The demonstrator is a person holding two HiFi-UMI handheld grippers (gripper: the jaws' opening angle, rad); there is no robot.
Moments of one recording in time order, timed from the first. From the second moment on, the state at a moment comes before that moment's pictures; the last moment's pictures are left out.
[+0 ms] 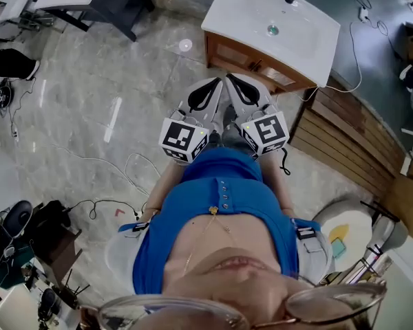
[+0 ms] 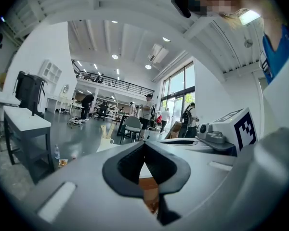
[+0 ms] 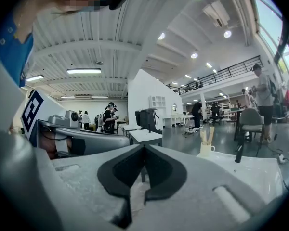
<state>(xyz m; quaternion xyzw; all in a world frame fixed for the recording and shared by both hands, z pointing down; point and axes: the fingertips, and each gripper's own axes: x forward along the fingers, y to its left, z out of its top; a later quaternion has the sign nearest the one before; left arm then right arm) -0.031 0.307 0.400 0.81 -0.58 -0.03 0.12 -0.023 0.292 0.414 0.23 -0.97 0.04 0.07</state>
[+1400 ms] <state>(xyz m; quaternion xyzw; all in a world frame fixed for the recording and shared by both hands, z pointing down) -0.016 0.072 0.378 0.78 -0.62 -0.03 0.09 -0.007 0.058 0.392 0.18 -0.98 0.02 0.05</state>
